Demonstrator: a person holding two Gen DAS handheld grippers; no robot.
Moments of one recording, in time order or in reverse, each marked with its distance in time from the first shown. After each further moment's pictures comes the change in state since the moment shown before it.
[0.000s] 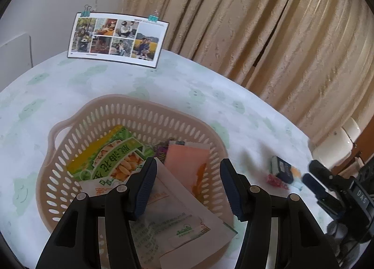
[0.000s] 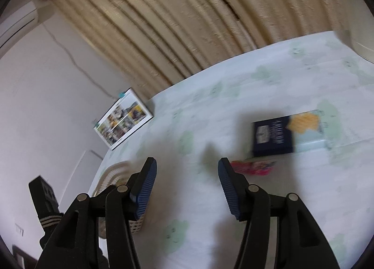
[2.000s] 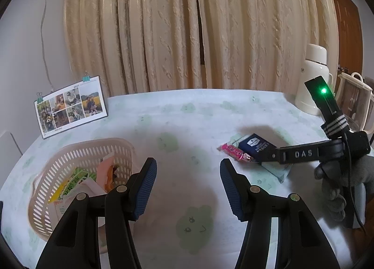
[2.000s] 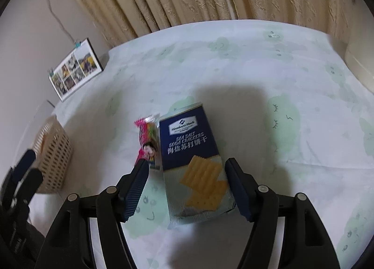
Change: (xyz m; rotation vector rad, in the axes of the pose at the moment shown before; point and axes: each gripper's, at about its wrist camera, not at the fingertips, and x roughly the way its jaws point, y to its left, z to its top) left arm -0.013 -0.113 -0.061 0.516 -0.169 -0.006; right arm 0.027 -0.058 0.000 -0.240 0.249 -0.258
